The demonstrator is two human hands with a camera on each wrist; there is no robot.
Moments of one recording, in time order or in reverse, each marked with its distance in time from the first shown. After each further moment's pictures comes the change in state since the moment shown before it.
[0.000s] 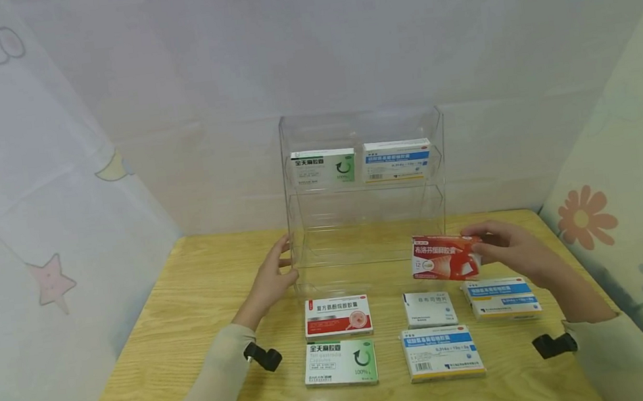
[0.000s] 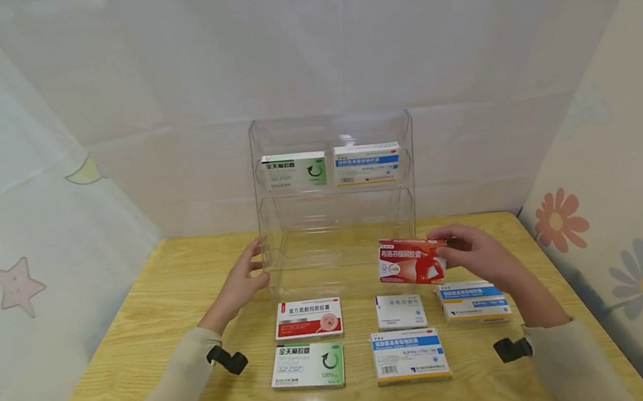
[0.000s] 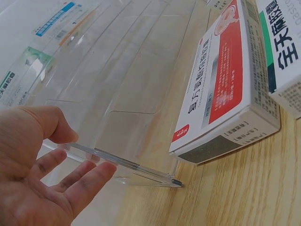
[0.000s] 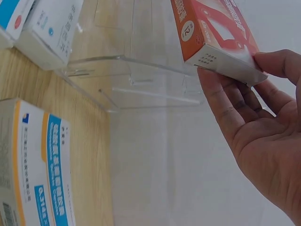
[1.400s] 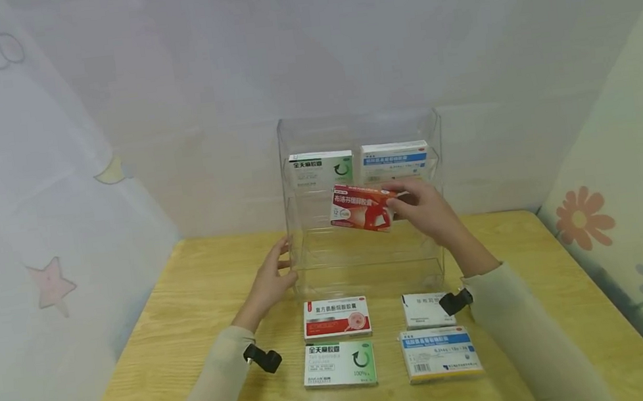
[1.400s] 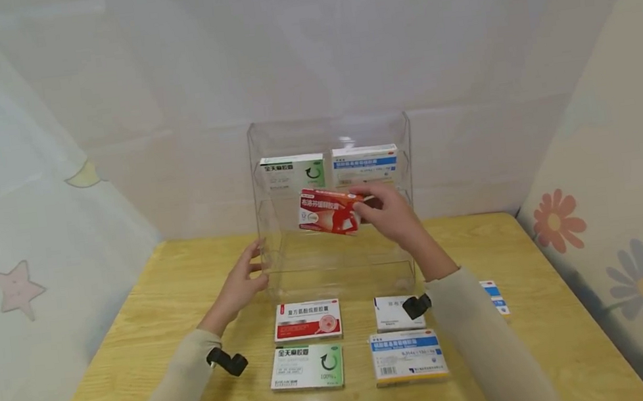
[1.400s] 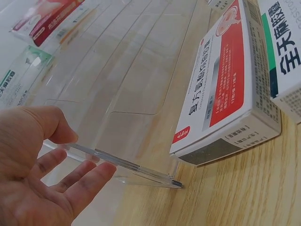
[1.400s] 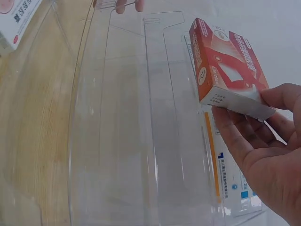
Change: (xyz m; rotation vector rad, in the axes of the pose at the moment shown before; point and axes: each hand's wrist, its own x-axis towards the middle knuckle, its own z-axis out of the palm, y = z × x) left_hand -0.003 -0.003 0.001 -0.017 0.008 -0.027; right_hand 0.115 -0.073 0.072 0.124 0.112 -0.125
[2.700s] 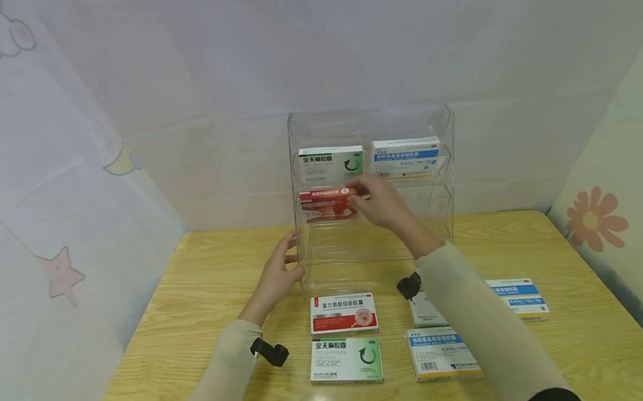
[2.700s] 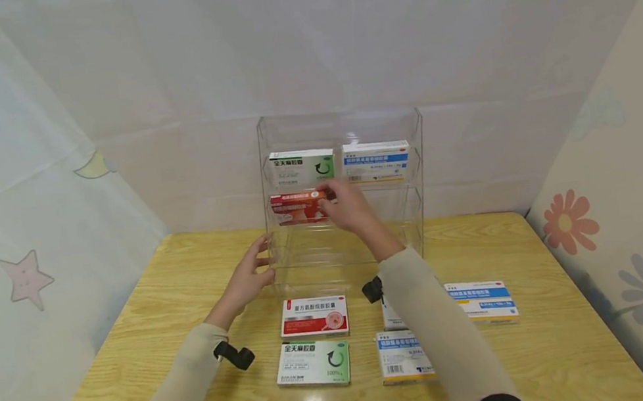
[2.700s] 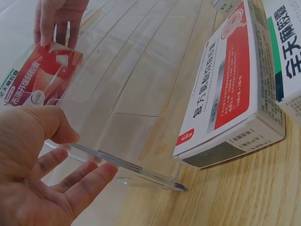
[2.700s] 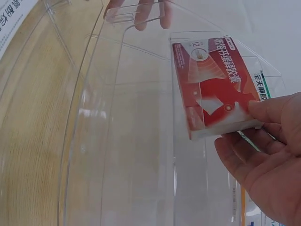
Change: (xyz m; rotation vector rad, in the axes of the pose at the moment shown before) left_hand 0.004 0.008 0.011 -0.040 -0.005 0.028; right_hand 0.057 -0.013 0.058 -0.360 0.000 0.036
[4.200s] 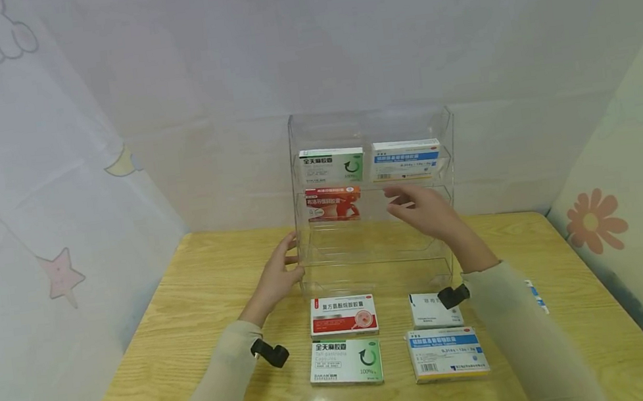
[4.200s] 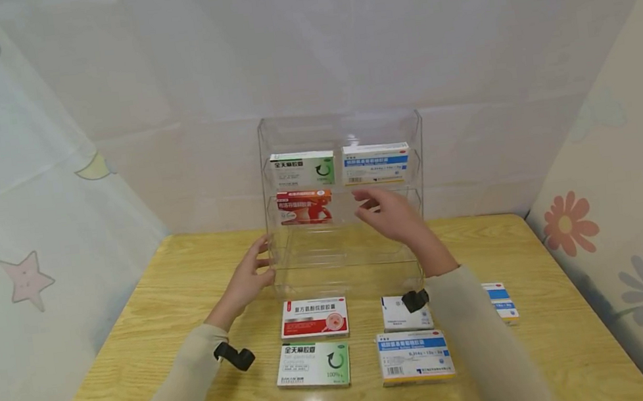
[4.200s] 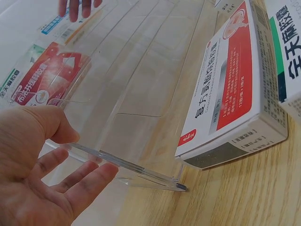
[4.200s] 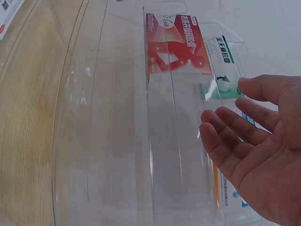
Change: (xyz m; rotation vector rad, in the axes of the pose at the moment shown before) left_hand 0.001 -0.005 -0.002 -0.013 -0.007 -0.009; right_hand -0.051 0.036 -0.054 -0.005 -0.063 -0.054
